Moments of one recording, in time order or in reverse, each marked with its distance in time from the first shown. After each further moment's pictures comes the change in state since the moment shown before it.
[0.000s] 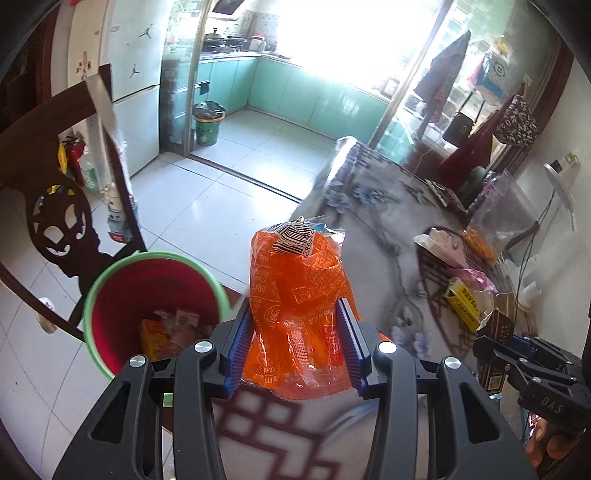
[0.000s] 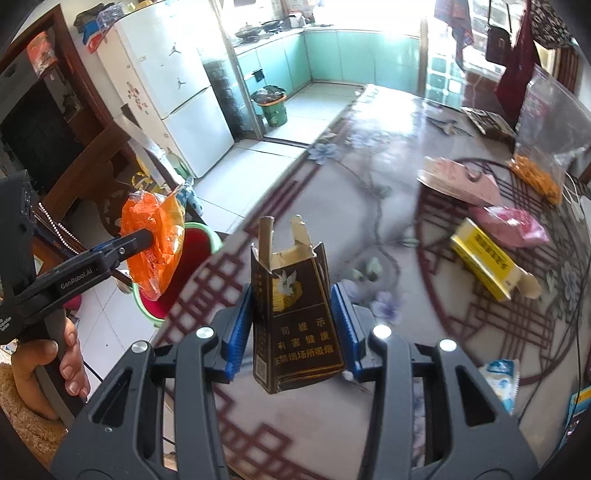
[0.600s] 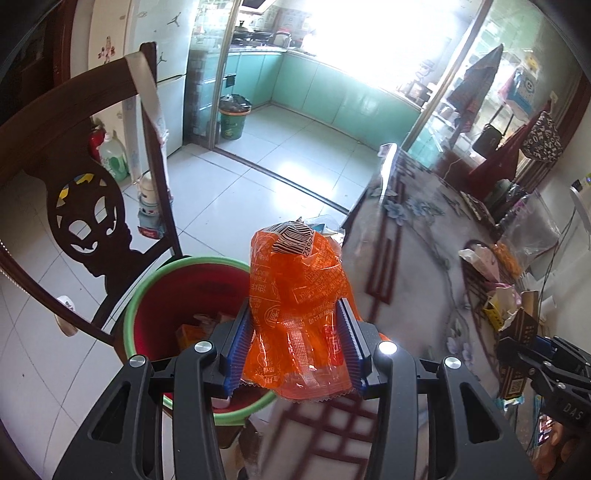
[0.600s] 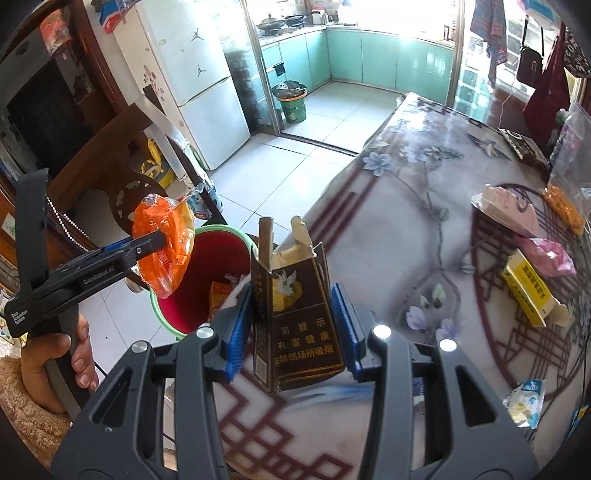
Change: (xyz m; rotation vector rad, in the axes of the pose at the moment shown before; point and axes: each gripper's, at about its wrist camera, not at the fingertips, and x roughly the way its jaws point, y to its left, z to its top) left arm 0.015 0.086 0.019 -0.052 0.021 0.050; right arm 0.038 0.077 0.024 -0.064 0.023 0.007
